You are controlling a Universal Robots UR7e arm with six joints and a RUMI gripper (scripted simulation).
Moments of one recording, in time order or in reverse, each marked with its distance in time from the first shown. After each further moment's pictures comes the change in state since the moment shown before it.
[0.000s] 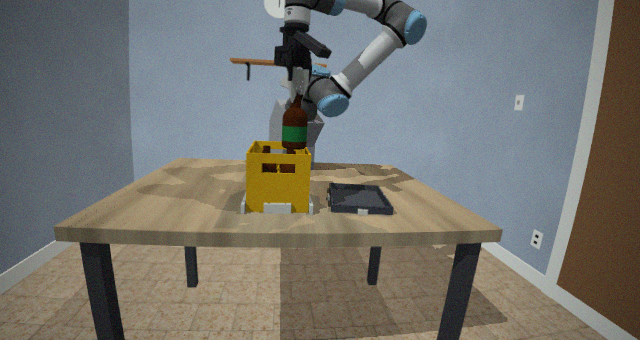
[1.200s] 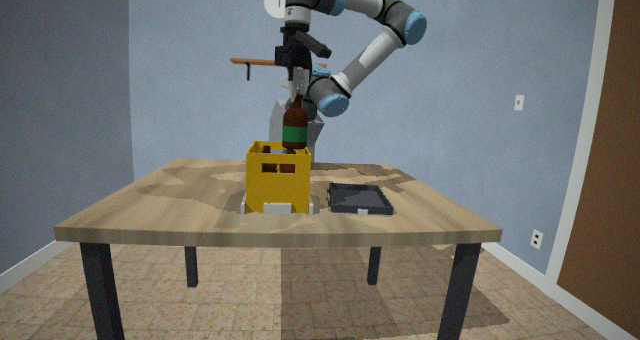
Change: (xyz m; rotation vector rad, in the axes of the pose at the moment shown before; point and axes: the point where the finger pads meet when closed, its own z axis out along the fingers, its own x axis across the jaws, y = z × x) arm -0.001 -0.001 0.000 0.000 0.000 0.000
